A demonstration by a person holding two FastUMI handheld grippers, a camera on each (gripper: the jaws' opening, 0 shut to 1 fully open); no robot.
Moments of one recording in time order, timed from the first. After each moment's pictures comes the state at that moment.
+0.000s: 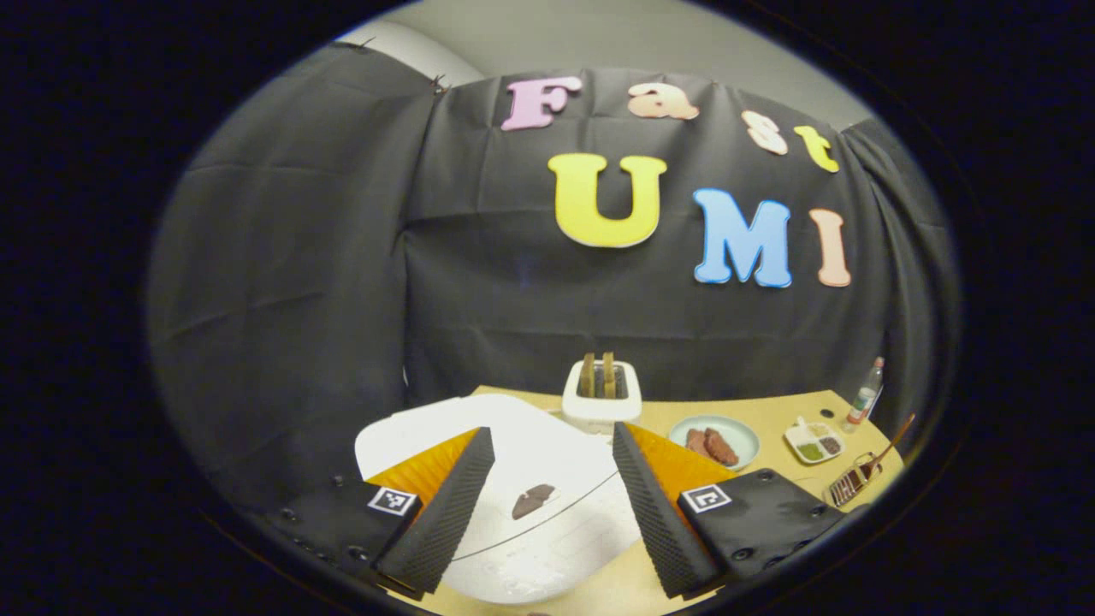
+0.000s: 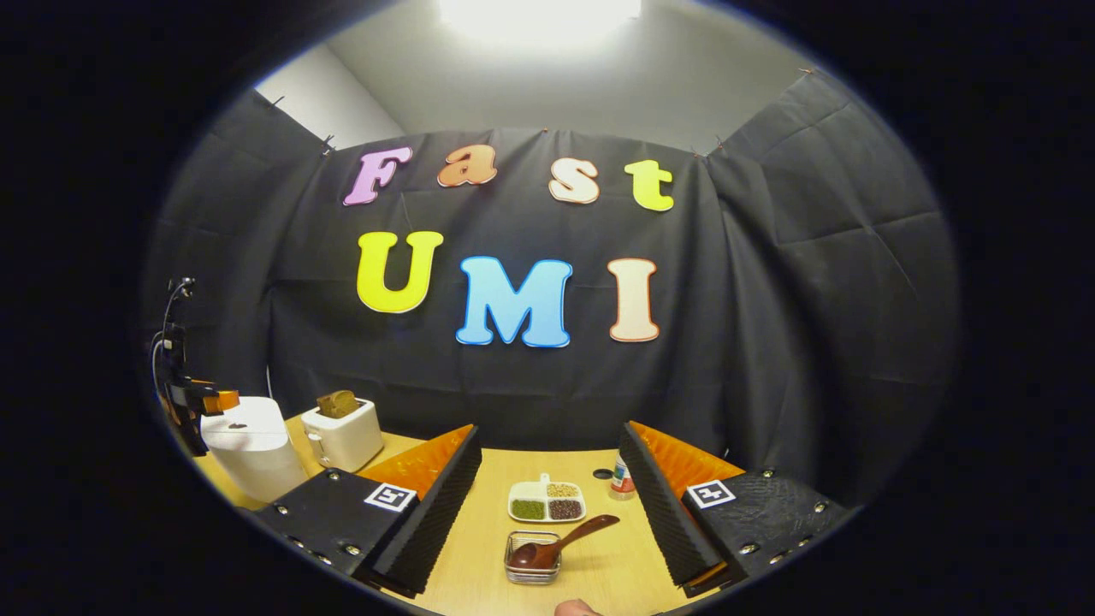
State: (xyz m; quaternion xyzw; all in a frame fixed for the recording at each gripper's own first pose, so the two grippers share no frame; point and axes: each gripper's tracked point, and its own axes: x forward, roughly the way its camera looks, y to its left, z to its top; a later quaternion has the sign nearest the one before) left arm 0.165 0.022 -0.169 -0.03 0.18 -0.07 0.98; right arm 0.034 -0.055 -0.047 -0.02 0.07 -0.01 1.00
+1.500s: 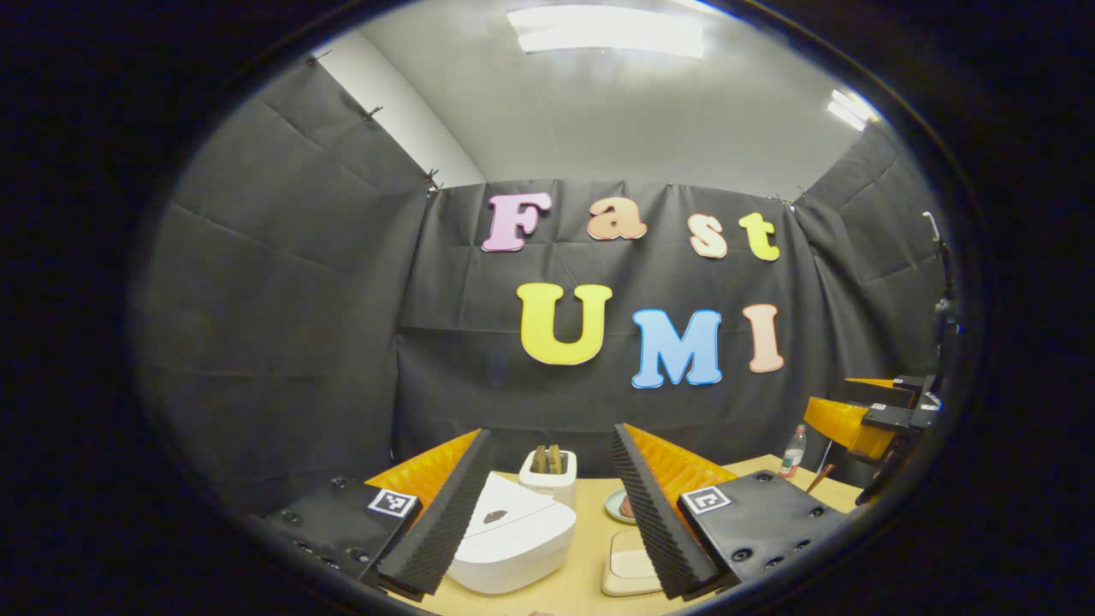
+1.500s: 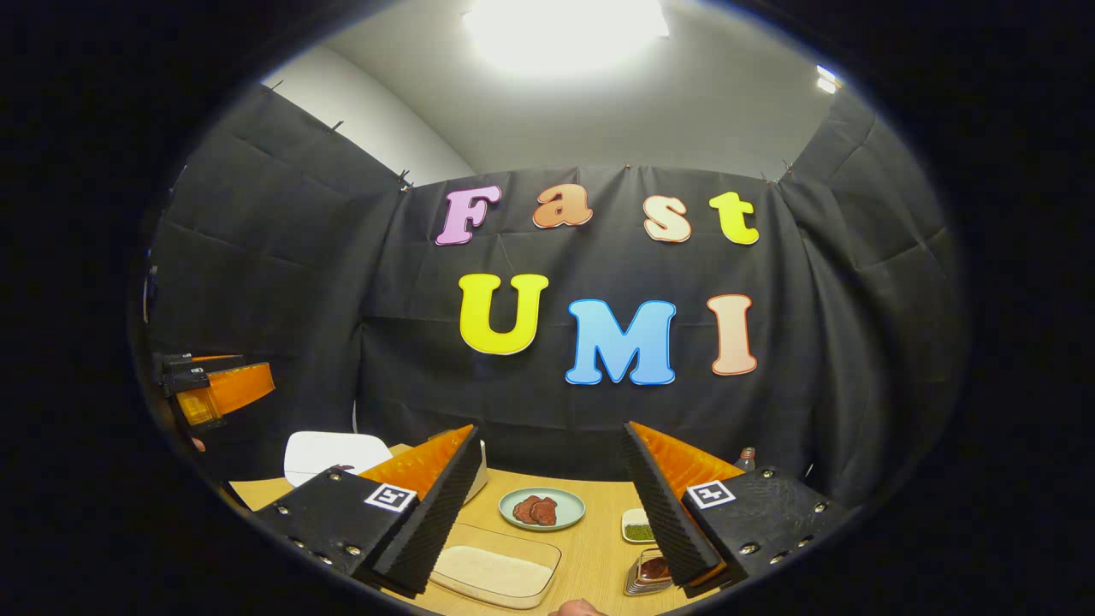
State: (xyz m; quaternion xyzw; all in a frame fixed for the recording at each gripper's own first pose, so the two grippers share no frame) left arm 0.018 0.019 -0.012 -0.07 0.01 -0.09 0.99; right arm 0.006 0.080 -0.018 0.00 0.01 0.10 1.00
